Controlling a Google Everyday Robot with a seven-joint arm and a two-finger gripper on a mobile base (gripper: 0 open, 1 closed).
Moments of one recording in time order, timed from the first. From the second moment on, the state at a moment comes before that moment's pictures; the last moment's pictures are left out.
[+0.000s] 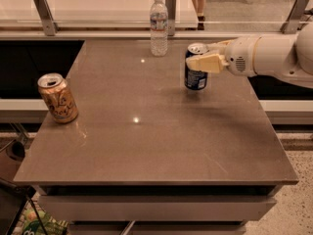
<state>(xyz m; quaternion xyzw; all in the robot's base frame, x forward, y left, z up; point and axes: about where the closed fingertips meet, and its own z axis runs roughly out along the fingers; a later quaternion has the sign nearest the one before) 0.625 -0.130 0.934 -0.34 0.75 0.21 0.53</state>
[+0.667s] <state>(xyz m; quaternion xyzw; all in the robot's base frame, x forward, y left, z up) 0.596 -0.029 0.956 -0.38 0.74 0.20 0.51</state>
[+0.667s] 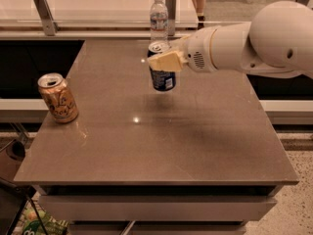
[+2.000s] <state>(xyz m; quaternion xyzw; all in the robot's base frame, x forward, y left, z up) 0.538 0.078 0.926 -0.37 0.72 0.29 0.51</state>
